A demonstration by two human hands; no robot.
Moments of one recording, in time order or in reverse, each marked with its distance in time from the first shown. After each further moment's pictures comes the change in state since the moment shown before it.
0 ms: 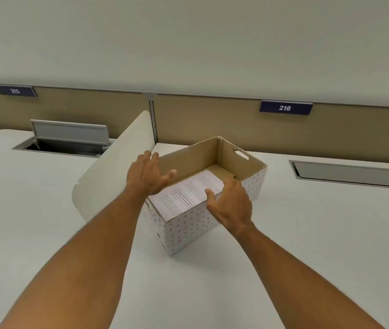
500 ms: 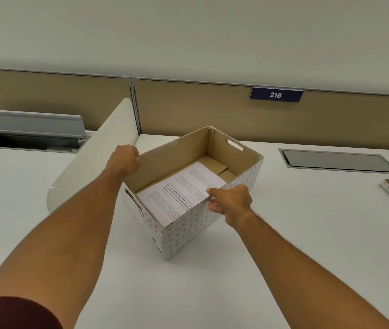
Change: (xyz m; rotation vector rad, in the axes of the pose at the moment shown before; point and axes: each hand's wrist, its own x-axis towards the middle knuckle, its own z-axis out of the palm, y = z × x) left_hand 0.075 -0.048 0.026 -0.251 -0.119 -0.080; right_hand 0.017 -0.001 0.013 0.708 -0.141 0.693
